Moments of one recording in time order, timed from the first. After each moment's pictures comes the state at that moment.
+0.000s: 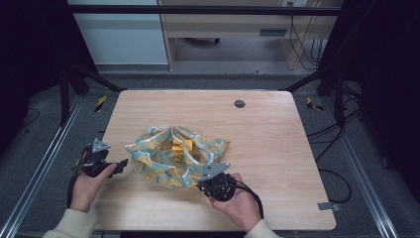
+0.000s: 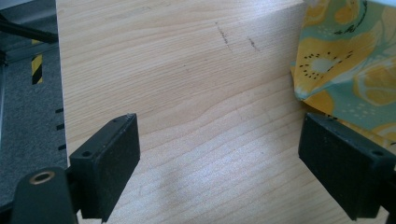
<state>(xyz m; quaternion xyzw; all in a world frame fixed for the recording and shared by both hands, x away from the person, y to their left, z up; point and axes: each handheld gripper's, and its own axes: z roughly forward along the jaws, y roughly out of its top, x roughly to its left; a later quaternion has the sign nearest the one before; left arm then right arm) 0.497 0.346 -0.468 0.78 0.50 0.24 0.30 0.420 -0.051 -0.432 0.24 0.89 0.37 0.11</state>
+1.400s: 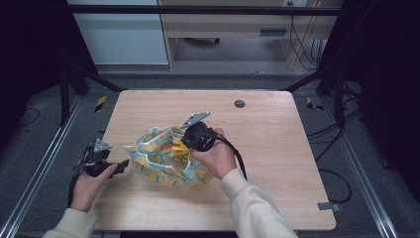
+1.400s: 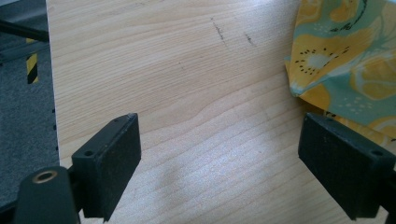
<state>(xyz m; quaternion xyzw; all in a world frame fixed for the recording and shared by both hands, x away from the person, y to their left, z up) 0.500 0.344 -0.470 0.78 0.49 0.24 0.30 0.518 -0.002 -0.365 0.28 0.87 0.39 0.15</state>
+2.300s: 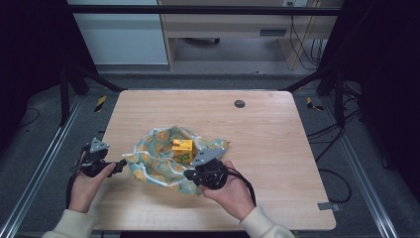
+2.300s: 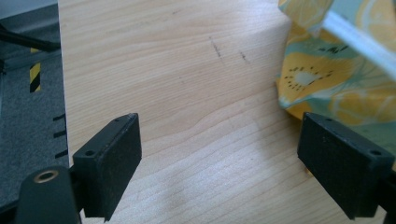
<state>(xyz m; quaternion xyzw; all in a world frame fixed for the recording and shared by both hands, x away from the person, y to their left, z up) 0.492 0.344 -0.457 0.77 0.49 0.25 0.32 0.432 -0.031 -0.393 0.23 0.87 0.43 0.08</state>
